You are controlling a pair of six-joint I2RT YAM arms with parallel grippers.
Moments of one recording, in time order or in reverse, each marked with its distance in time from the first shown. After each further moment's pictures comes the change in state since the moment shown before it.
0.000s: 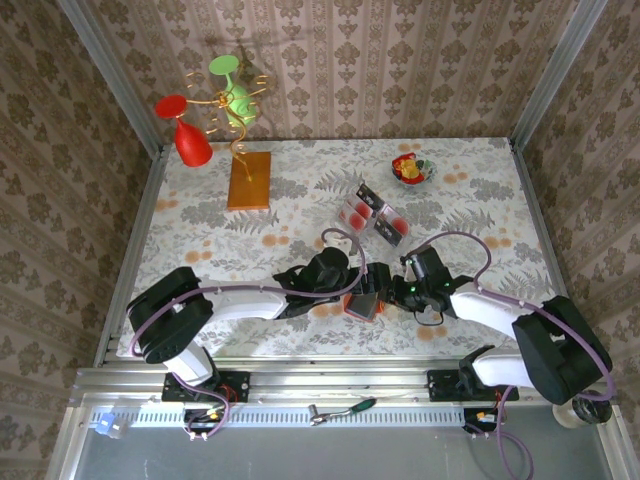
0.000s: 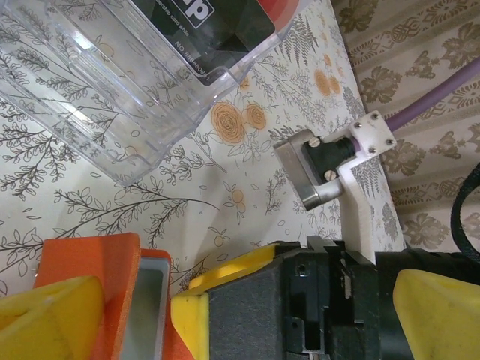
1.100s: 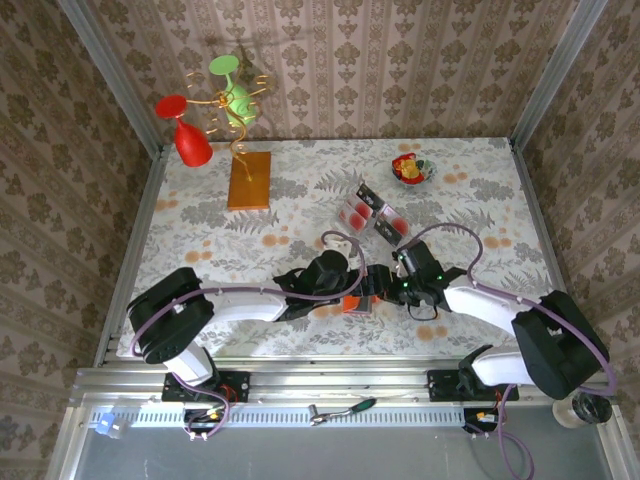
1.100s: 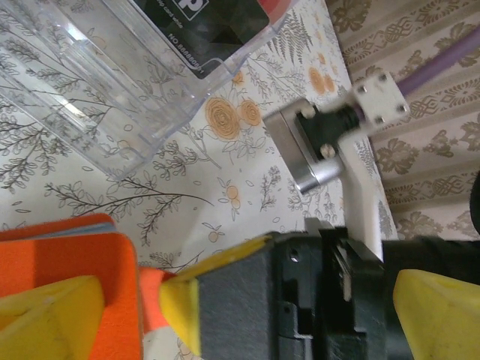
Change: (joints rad) left arm -0.014 0.000 -0.021 0.041 -0.002 -0.014; right arm 0.060 0.055 0.105 -0.066 0.064 -0.029
